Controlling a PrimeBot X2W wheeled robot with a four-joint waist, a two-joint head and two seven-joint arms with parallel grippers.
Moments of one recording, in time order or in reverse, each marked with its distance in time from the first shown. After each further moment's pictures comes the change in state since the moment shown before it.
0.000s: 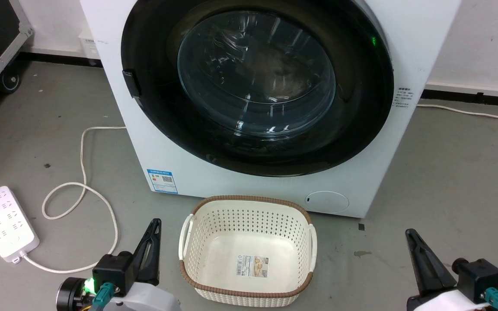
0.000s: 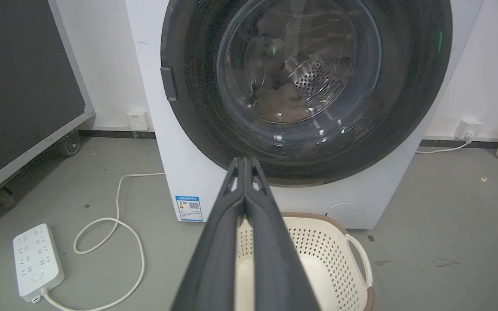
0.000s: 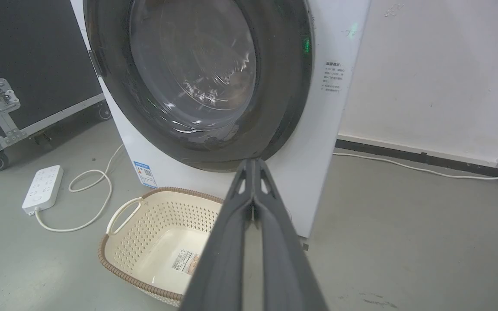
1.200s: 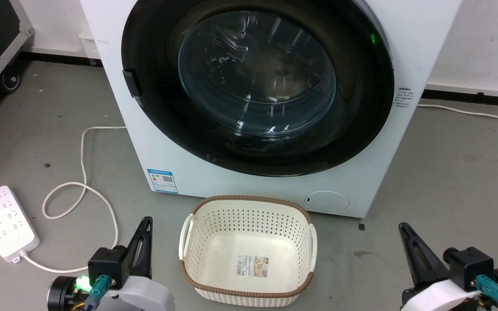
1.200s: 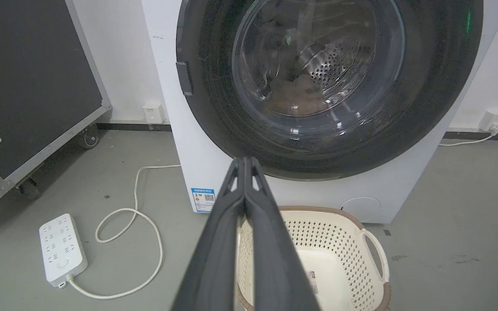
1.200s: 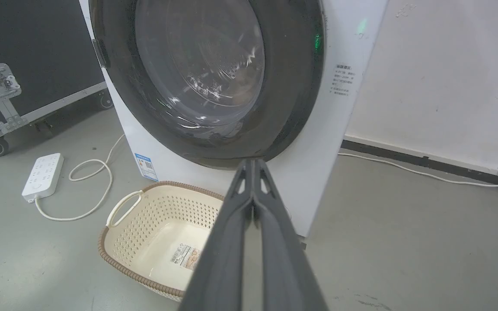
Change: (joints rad) left arm 0.000 -0.001 0.025 -0.039 0.028 0.034 0.081; right arm -0.025 0.001 0.018 -0.031 -0.027 0.000 0.079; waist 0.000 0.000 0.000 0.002
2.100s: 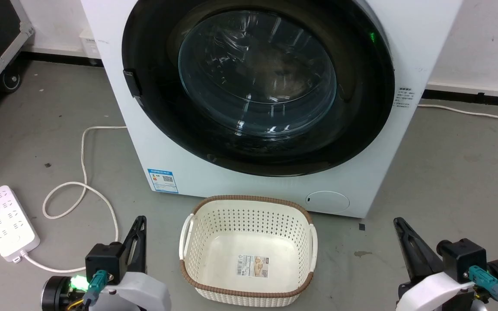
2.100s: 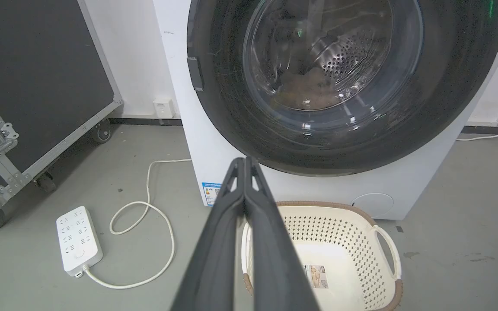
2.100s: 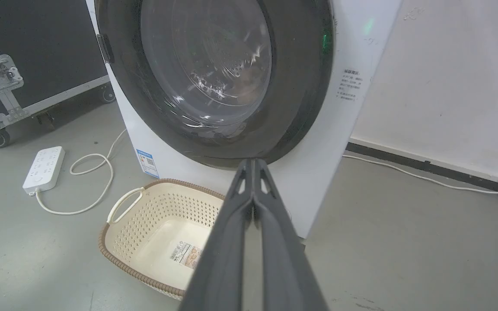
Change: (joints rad) left arm 0.000 -0.001 0.014 -0.024 0.023 0.023 0.053; right arm -0.019 0.002 0.015 -0.022 -0.017 0.000 0.052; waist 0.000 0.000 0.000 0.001
